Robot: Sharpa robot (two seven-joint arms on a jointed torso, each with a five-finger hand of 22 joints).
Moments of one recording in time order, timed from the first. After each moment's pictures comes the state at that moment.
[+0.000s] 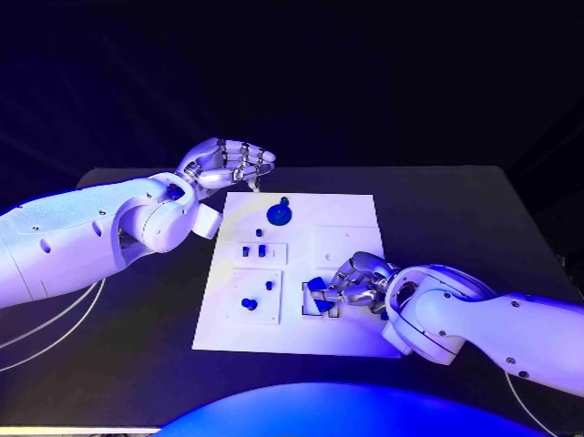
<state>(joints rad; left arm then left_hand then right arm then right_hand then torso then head) 1.12 -0.90 0.04 1.48 -0.30 -0.19 0.32 1.44 -0.21 0.54 0.11 0.25 0.85 0.19 0.28 0.33 0.85 0.14 0.48 0.22 0.99 0.07 1.07 0.53 0.17 0.84 0.16 0.94 0.72 1.02 -0.77 -0.12 1.78 -1.05 -0.38 -0.55 1.24 -0.02 -0.04 0.30 0.27 1.00 0.07 0.47 0.51 1.47 -0.02 1.48 1.31 1.46 -0.08 1.56 1.31 0.05 1.47 0.03 1.33 1.31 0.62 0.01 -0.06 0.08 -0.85</state>
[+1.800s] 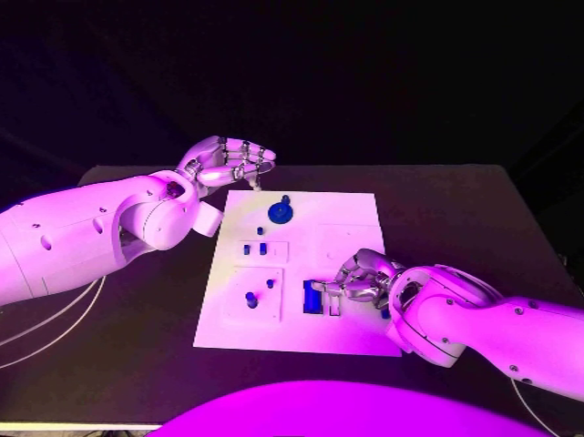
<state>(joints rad) 1.12 -0.91 0.04 1.48 -0.30 -0.19 0.31 1.44 -0.21 0.54 0.11 0.25 0.85 0.19 0.28 0.33 0.85 0.14 0.49 0.22 0.99 0.07 1.07 0.53 0.17 0.84 0.16 0.94 0.72 1.01 -0.79 -0.12 1.79 -1.14 -0.41 -0.56 1.04 -0.05 -0.11 0.29 0.27 1.03 0.05 0.50 0.51 1.47 -0.02 1.46 1.31 1.46 -0.08 1.56 1.31 0.05 1.47 0.03 1.31 1.31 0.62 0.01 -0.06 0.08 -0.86</state>
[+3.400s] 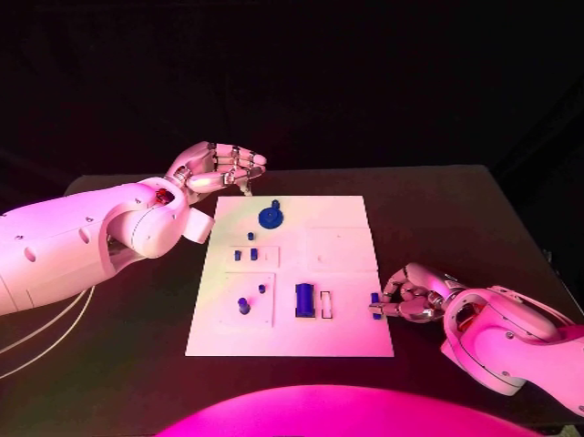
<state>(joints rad) 1.12 -0.92 0.04 1.49 -0.30 -0.19 0.32 1.44 -0.21 0.54 0.11 0.25 0.85 0.19 0.28 0.33 0.85 0.14 0.49 0.22 0.99 0.07 1.07 0.53 0.17 0.84 0.16 0.94 0.72 0.93 -1.04 -0.11 1.85 -1.34 -0.43 -0.51 1.29 -0.06 -0.14 0.29 0.27 0.99 0.06 0.48 0.51 1.47 0.00 1.45 1.31 1.47 -0.06 1.56 1.31 0.05 1.47 0.04 1.31 1.31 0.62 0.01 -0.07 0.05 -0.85</state>
